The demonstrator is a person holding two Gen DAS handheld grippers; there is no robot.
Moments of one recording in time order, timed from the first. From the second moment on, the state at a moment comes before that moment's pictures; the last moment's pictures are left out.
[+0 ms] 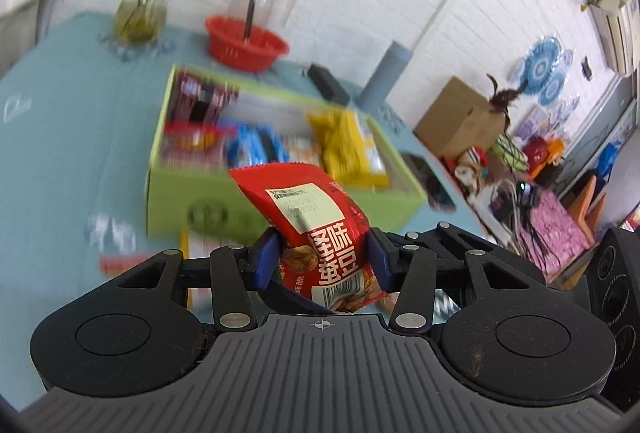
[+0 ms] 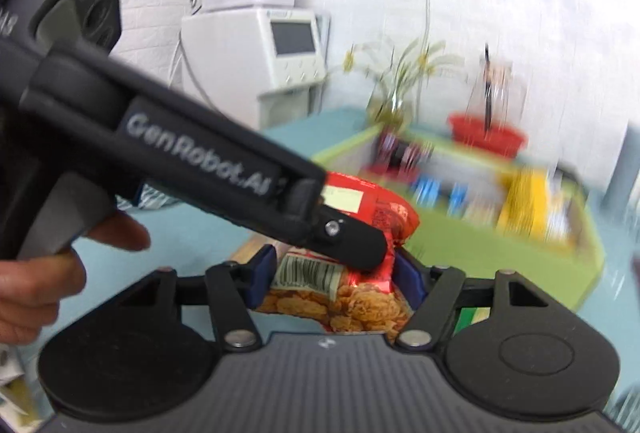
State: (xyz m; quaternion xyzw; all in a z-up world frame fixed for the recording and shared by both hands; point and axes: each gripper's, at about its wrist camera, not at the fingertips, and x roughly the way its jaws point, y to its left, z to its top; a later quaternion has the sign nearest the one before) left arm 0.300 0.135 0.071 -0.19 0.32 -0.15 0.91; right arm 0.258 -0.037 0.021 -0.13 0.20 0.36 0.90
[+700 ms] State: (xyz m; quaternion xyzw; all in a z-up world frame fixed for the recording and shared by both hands) left arm 0.407 0.139 0.068 -0.12 0.28 -0.10 0.95; right arm 0.407 0.001 0.018 -0.09 0.24 0.36 0.90
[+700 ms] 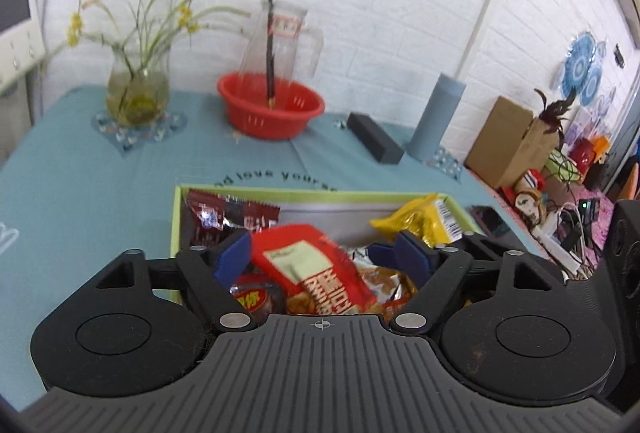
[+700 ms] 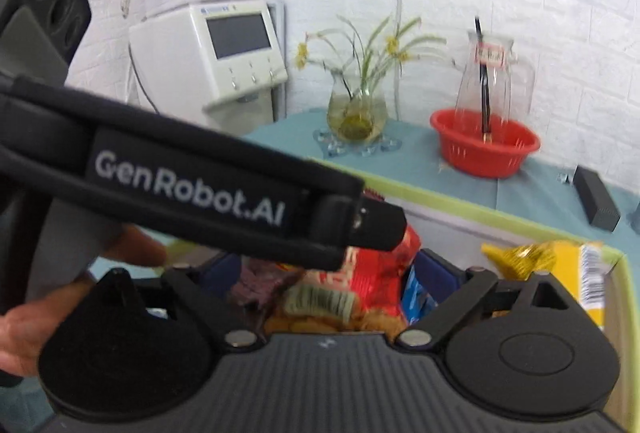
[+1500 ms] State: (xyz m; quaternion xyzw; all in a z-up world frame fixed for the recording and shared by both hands) left arm 0.271 0.165 0.045 -0.14 0.30 -0.06 0.94; right arm 0.236 -0.046 0.003 -0.10 0.23 0.36 0.90
